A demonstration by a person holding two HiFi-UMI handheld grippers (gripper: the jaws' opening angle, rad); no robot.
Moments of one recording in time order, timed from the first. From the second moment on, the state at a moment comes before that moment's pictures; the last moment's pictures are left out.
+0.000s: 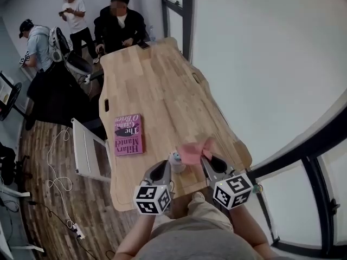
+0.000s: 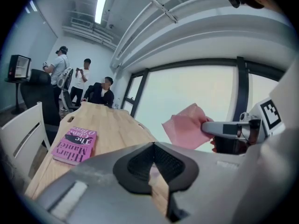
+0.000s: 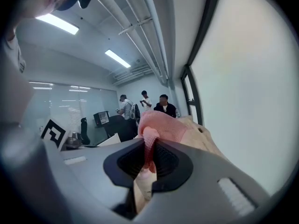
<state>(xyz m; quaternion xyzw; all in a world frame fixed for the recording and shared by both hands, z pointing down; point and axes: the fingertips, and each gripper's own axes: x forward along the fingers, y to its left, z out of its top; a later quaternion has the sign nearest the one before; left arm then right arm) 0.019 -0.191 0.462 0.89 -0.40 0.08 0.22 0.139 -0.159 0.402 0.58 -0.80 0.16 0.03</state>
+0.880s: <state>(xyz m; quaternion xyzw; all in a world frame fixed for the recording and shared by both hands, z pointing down) -0.015 -0.211 0.475 0.77 -0.59 0.04 0.23 0.113 -0.248 0.466 0.39 -0.89 0.20 0.13</state>
